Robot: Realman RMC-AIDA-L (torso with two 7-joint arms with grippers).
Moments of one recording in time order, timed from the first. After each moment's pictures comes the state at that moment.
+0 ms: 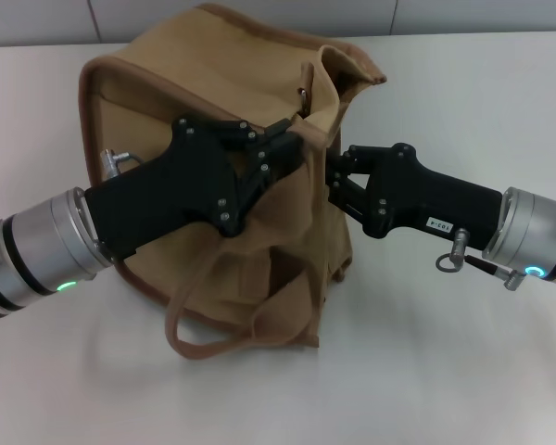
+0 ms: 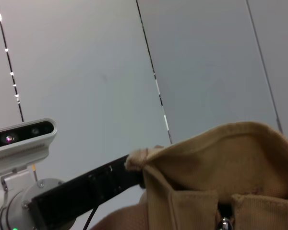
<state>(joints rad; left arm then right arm) -0.46 -2.08 1.36 0.37 1.00 1.62 -0.68 0.64 2.09 -0.50 -0.10 -1.85 -1.54 0.86</state>
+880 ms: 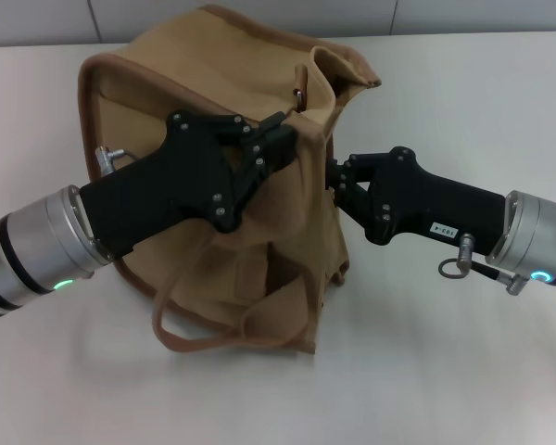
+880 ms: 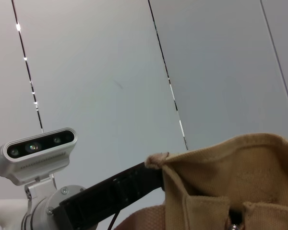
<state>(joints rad) -0.46 -2.08 1.36 0.37 0.98 1.63 -0.68 0.64 2.08 -0.51 -0.10 -1.85 -1.60 0.88</state>
